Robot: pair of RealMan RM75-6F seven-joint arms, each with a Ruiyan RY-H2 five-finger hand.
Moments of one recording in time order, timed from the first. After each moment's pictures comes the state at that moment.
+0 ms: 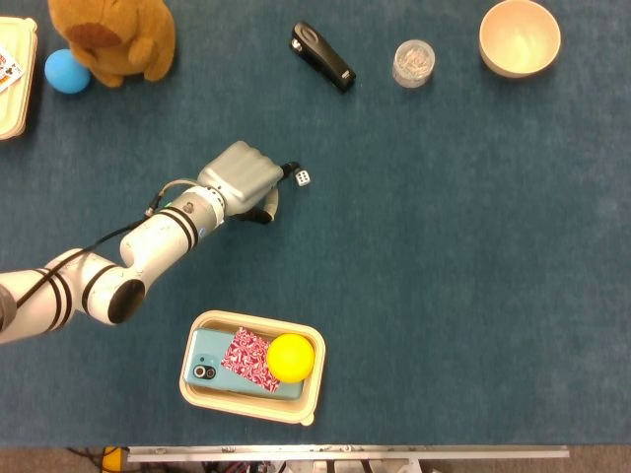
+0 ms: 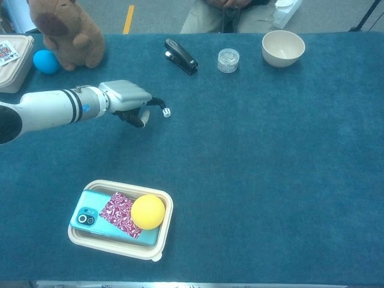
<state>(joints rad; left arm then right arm) -1.07 -1.52 0.02 -1.34 0.98 0.55 0.34 0.12 -1.14 0.07 -1.44 -1.44 1.38 0.17</state>
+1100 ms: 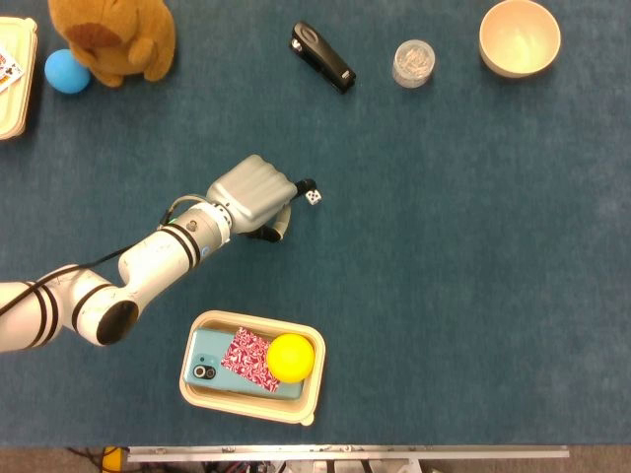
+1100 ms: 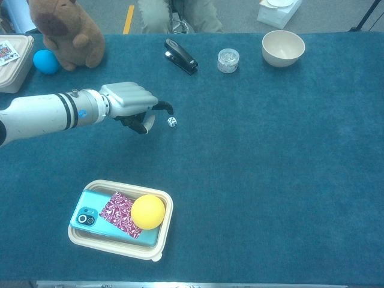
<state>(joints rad) -1.06 -1.46 0.03 -1.50 1.03 0.62 0.36 0.11 -1.14 0.07 -1.44 -1.45 1.38 0.18</state>
